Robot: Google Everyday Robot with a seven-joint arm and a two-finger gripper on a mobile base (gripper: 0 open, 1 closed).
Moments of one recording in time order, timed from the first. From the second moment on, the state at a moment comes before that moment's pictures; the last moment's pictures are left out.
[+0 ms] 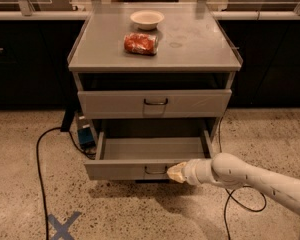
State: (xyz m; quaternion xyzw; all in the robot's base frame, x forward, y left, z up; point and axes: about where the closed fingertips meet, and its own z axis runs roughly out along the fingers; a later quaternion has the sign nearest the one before) arm 0.591 -0.103 0.413 -0.40 0.81 0.24 0.35
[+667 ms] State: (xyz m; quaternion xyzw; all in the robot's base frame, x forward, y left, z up) arm 0.611 -0.108 0.416 -0.39 0.81 0.22 0.37
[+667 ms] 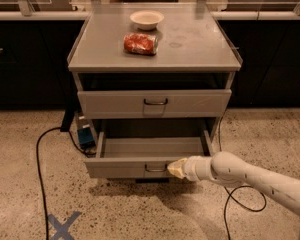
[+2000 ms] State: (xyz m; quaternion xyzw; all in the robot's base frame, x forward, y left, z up) arm 0.669 -0.119 0.414 -0.37 0.82 0.16 0.41
